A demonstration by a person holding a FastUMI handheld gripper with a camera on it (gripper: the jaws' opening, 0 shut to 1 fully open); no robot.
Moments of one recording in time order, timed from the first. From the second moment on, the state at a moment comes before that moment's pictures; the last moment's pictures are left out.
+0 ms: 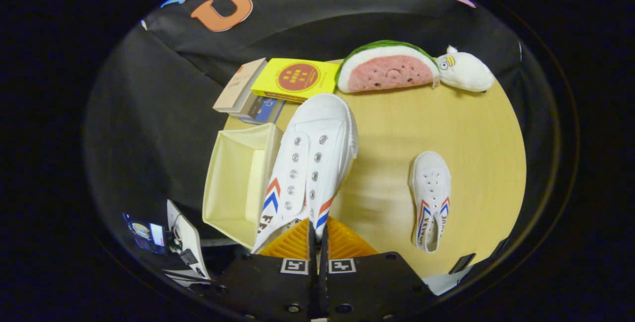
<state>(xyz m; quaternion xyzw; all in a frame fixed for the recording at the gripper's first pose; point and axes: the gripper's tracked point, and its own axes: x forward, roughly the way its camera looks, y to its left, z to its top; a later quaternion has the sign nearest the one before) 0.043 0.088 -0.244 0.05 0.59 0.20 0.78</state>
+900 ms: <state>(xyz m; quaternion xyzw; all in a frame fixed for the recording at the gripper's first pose) 0.013 0.291 -0.312 0.00 0.57 0.20 0.79</state>
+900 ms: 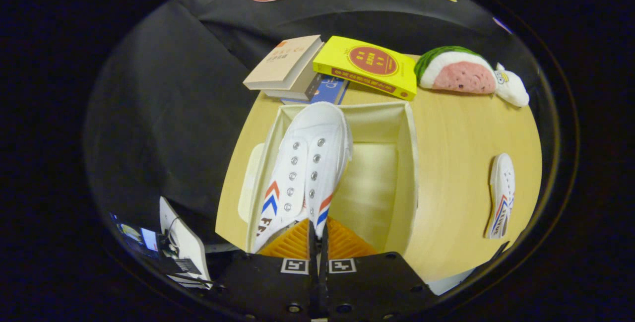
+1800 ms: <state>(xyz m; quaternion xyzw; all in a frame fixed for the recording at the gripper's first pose) 0.022 0.320 -0.417 -0.08 0.62 0.22 0.75</state>
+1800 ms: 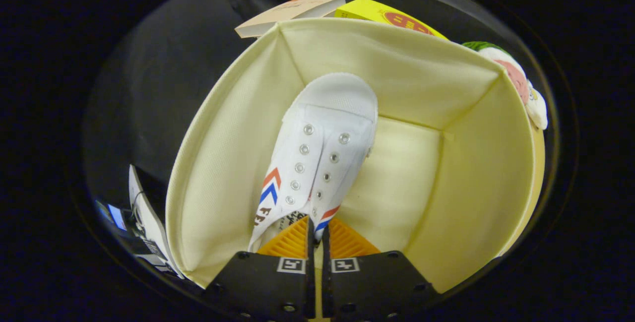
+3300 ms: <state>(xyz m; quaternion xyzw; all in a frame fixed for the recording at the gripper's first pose) 0.081 -0.084 -0.370 -0.07 0.62 0.15 0.77</state>
